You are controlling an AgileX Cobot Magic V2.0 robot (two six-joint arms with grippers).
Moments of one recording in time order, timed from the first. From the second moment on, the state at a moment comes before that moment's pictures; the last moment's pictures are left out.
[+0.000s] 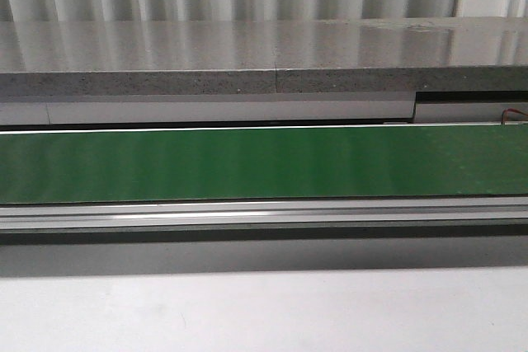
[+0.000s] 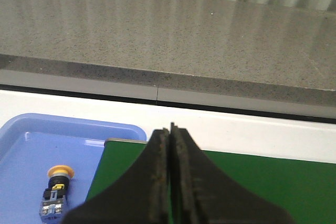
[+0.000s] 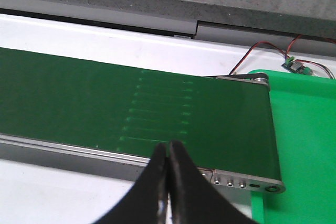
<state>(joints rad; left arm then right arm) -0.02 0.46 -0.53 0.12 0.37 -0.21 -0.09 0.44 -0.50 0.29 0.55 -0.34</state>
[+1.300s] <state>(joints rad) -0.04 0.00 0.00 0.12 0.13 -0.21 -0.09 0.44 -0.50 0.29 0.55 -0.34</state>
